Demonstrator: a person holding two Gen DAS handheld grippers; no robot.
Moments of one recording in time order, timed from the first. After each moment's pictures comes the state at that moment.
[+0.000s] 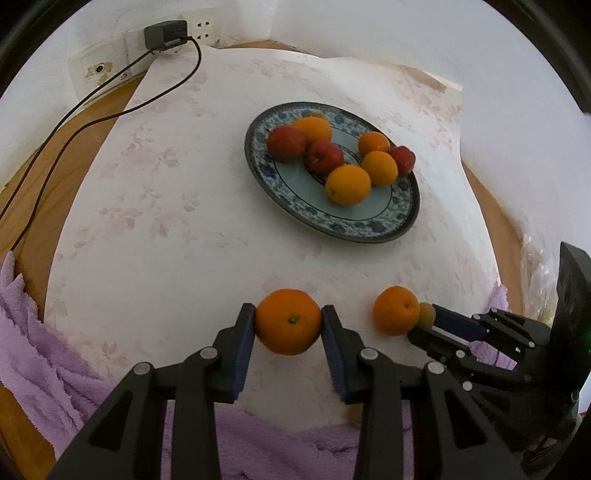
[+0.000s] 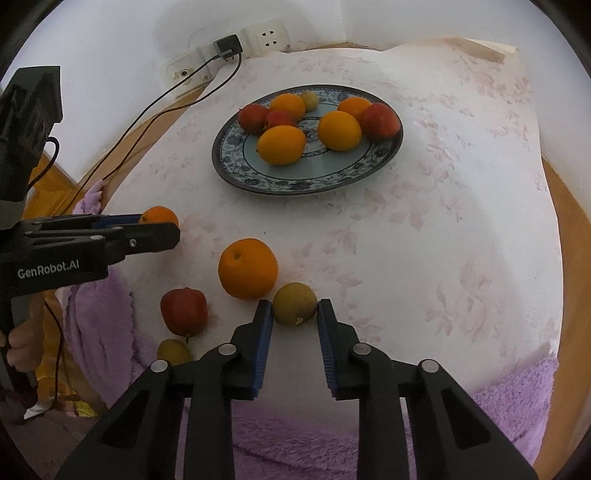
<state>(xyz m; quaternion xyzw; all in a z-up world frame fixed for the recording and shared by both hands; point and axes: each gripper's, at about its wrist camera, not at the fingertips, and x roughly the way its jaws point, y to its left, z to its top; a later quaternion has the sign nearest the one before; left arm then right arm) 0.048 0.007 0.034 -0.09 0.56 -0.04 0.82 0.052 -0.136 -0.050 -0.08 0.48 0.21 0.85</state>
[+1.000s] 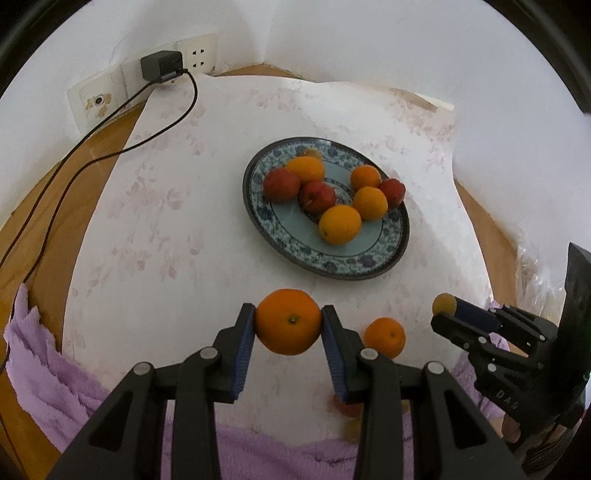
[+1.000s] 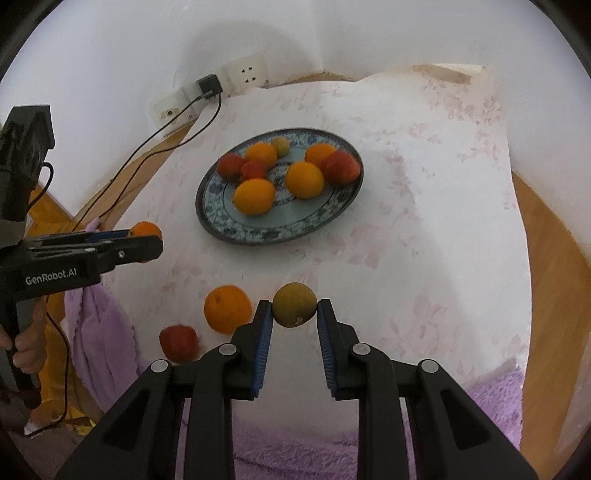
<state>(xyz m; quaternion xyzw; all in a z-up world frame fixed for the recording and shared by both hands) 0.061 0.007 0.057 -0.08 0.54 -0.05 0.84 0.058 -0.156 -0.015 -0.06 0.44 0.18 0.88</state>
